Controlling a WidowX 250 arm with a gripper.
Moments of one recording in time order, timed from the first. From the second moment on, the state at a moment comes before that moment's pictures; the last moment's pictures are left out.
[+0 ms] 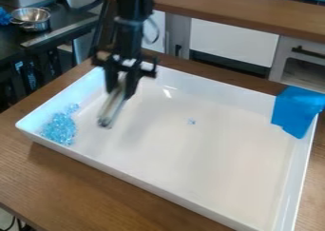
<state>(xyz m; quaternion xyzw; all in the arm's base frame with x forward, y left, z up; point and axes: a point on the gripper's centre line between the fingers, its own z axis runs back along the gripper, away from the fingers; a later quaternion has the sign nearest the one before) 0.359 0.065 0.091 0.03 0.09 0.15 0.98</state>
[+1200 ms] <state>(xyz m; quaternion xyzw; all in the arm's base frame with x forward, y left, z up) 0.422 -0.049 0.061 -0.17 0.08 0.26 0.95</state>
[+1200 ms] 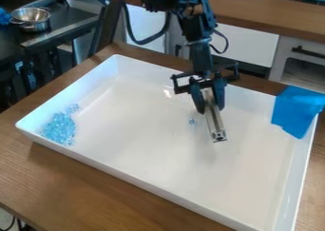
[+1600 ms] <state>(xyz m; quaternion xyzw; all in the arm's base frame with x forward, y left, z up) 0.408 -0.036 0.036 -0.14 0.08 0.26 0.95</state>
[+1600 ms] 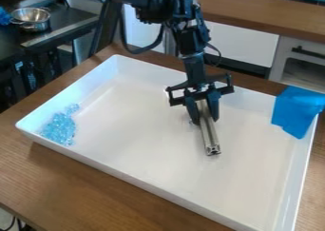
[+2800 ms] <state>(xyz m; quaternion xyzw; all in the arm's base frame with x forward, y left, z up) 0.322 0.125 0.070 -0.08 0.09 0.27 0.95</state>
